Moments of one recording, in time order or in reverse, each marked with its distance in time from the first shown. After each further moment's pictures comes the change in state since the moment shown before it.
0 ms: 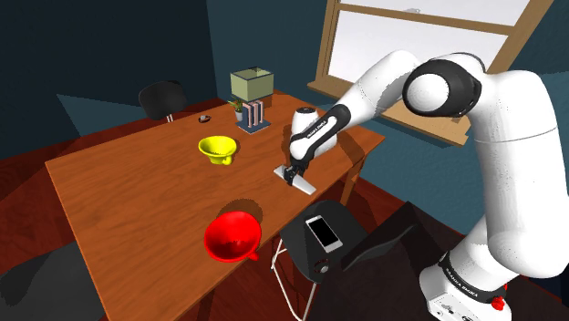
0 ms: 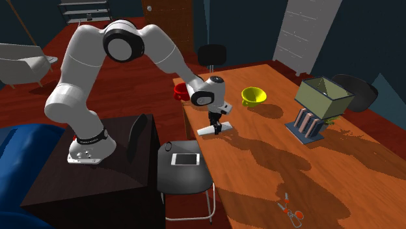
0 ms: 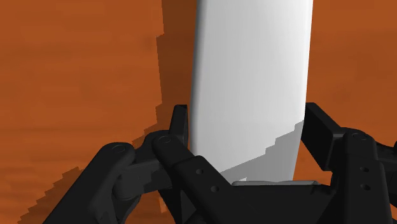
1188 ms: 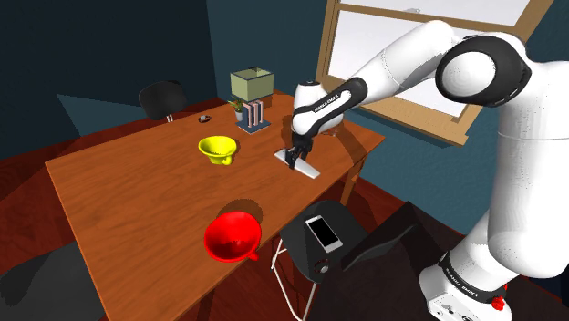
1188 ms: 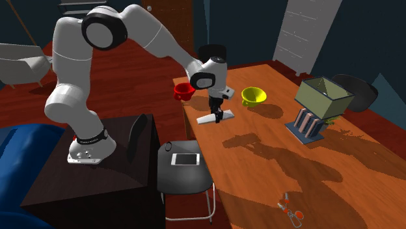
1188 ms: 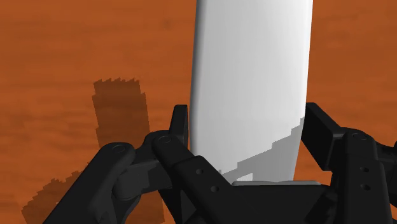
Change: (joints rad) arm 0.000 -0.189 -0.001 -0.021 -0.002 -0.168 0.002
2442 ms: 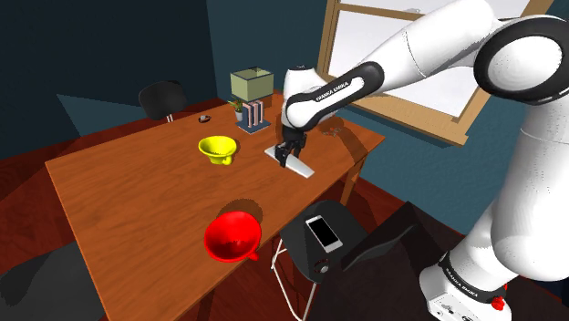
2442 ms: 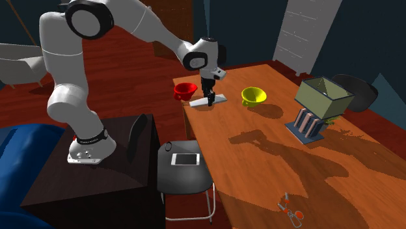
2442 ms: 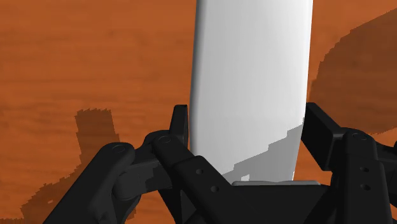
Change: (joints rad) arm 0.091 -0.155 0.037 -0.049 -0.018 -0.106 0.138
